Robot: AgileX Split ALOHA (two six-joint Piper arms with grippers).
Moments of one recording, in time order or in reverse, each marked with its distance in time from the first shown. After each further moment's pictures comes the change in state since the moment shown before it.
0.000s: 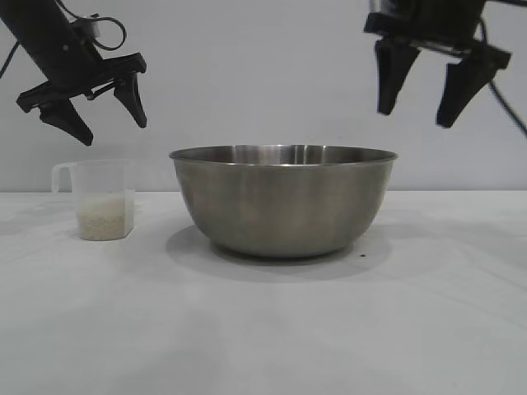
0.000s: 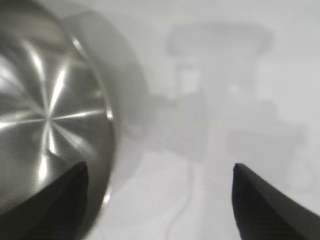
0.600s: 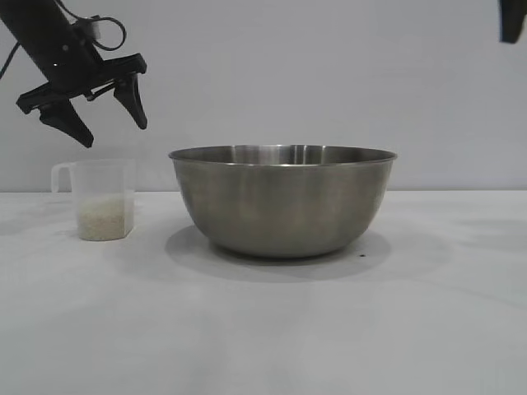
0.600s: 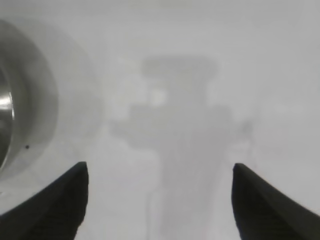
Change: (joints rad) left arm 0.000 0.000 0.000 0.000 0.013 0.000; right arm -0.069 -0.526 0.497 -0.075 0.007 0.061
